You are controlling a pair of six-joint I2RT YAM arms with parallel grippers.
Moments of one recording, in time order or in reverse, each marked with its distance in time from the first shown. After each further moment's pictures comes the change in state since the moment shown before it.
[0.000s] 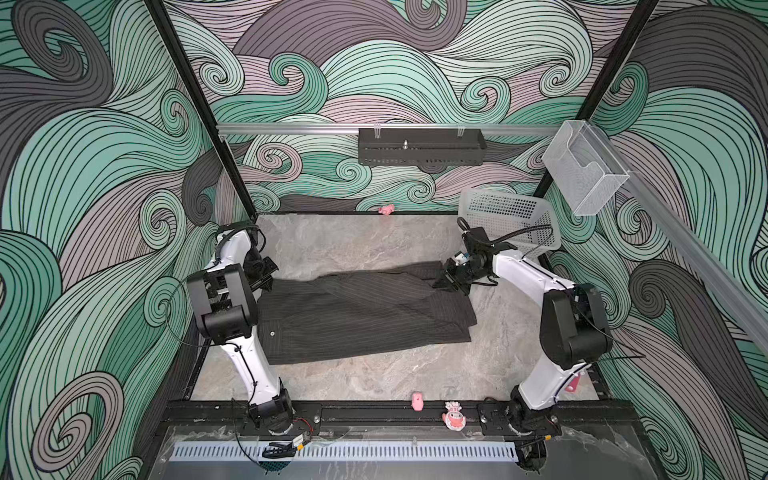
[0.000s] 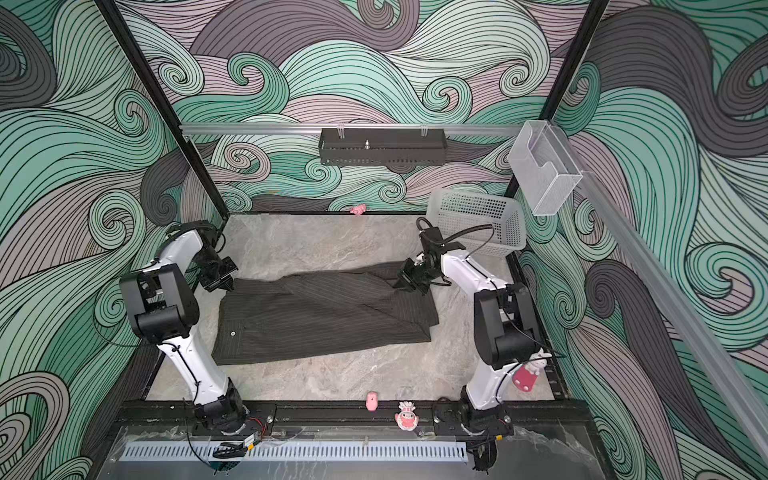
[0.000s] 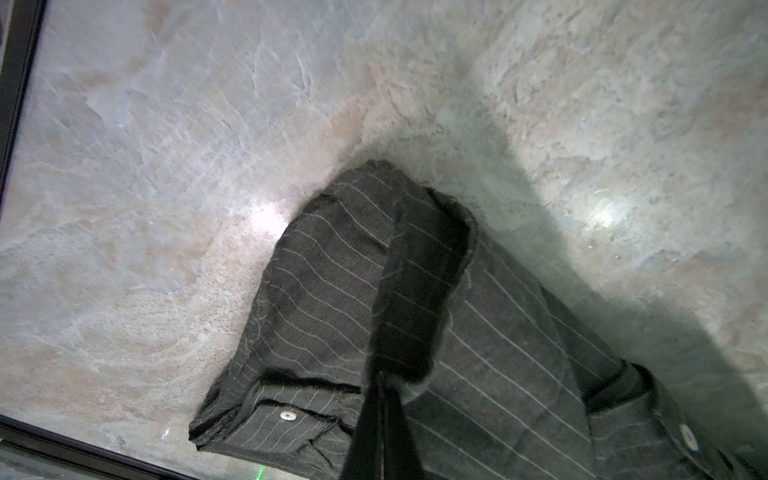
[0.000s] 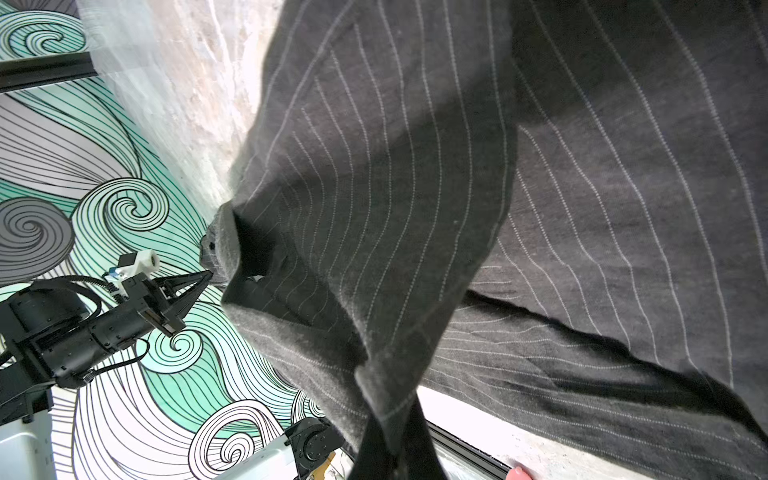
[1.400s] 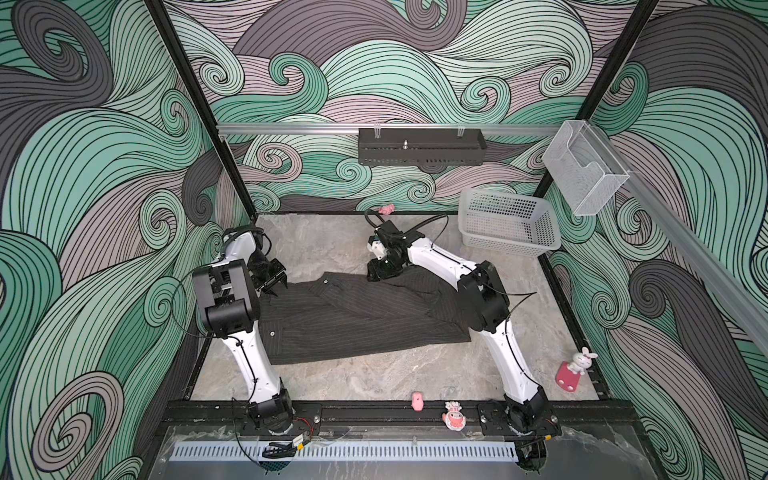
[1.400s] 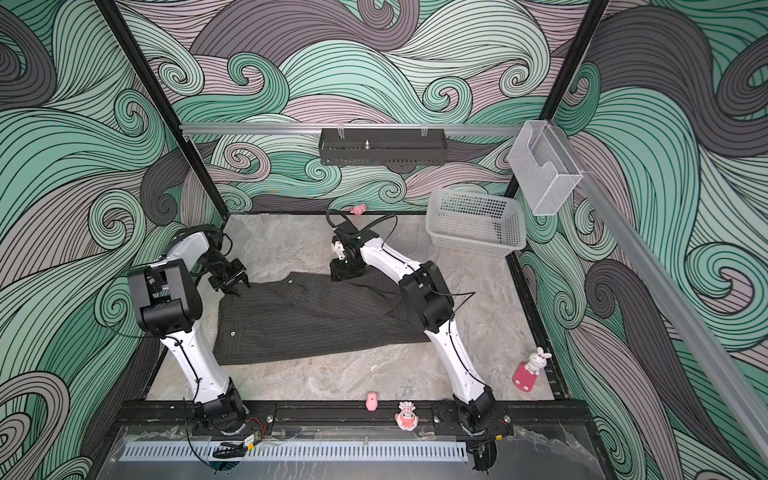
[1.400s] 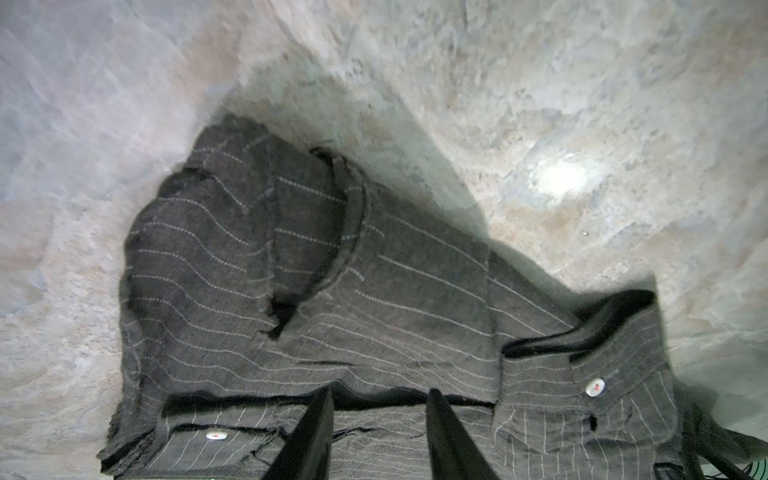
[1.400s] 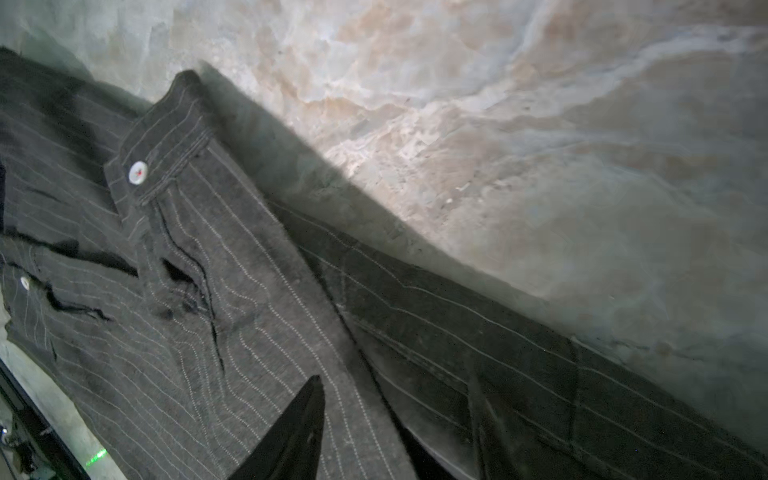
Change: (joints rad) left arm -0.021 0.061 -0.017 0.026 0.167 -0.008; right arm 0.429 0.632 0.800 -0.076 0.341 -0.560
